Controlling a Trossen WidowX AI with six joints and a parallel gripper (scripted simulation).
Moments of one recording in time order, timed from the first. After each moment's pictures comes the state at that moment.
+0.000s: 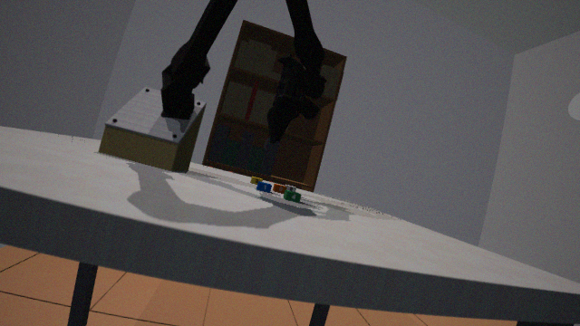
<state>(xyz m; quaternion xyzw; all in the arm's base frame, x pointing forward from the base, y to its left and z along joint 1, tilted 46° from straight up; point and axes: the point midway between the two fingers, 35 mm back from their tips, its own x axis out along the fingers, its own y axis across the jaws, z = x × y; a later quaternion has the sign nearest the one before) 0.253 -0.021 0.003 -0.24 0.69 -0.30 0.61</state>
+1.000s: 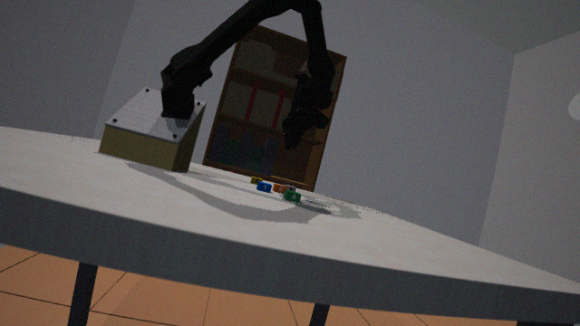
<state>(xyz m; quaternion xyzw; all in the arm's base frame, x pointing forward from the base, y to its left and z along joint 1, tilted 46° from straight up) 0.313 0.025 -0.053 -0.24 0.69 -0.30 0.62</state>
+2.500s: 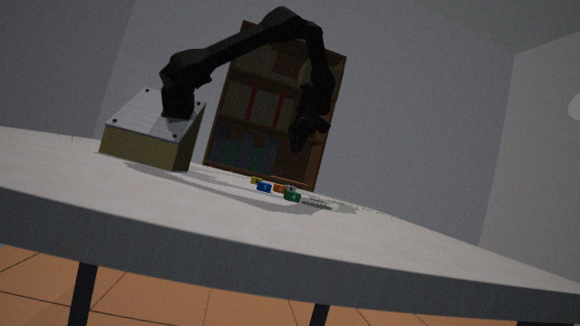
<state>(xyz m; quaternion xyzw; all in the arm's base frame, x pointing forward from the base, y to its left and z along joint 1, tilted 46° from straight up) 0.351 0.082 -0.111 -0.23 0.69 -0.30 0.62</state>
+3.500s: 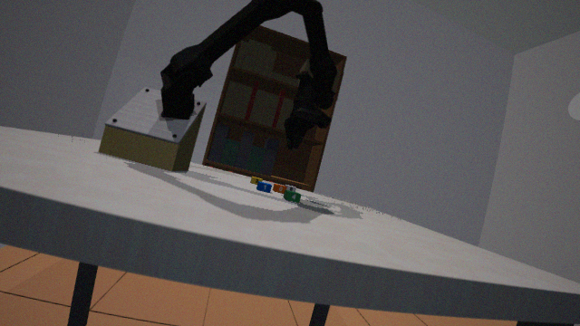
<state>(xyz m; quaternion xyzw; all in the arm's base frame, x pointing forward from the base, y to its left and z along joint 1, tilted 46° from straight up) 0.320 0.030 -0.055 -0.23 0.69 -0.30 0.62</state>
